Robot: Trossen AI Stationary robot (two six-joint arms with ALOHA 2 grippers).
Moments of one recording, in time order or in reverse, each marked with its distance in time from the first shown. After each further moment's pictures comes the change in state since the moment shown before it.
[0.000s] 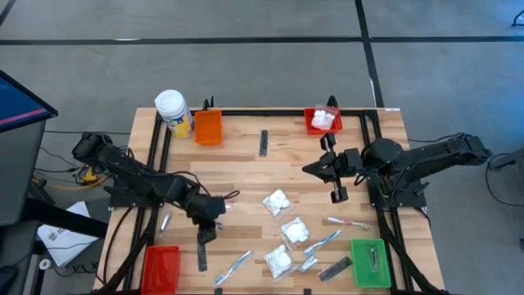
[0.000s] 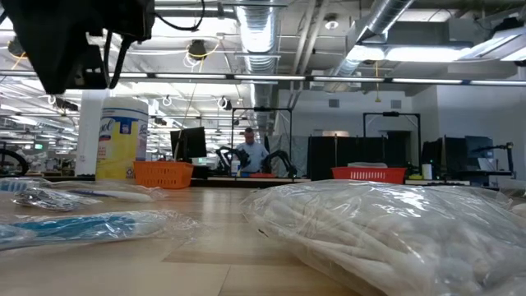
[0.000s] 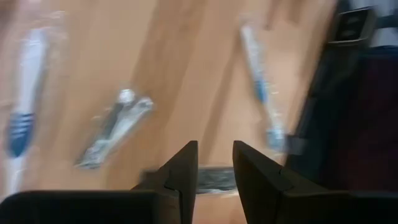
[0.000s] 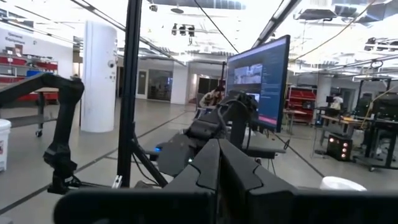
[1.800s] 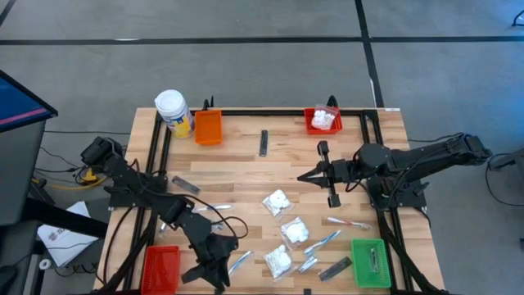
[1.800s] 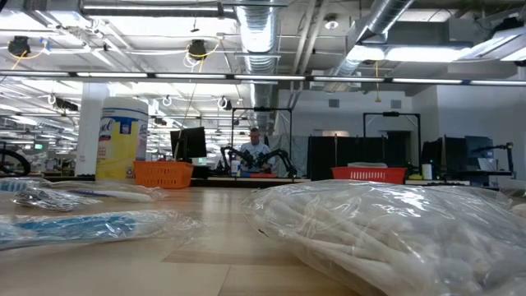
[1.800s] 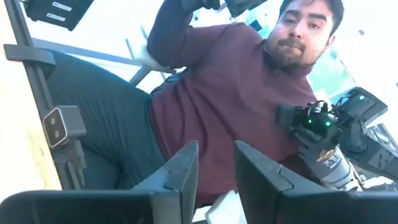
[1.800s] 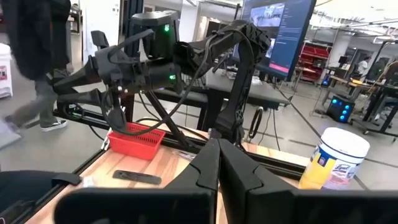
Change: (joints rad) left arm -0.203 0.136 0.129 0.820 0.242 0.077; right arm 0.000 0.007 0.002 -0.248 0.001 -0.099
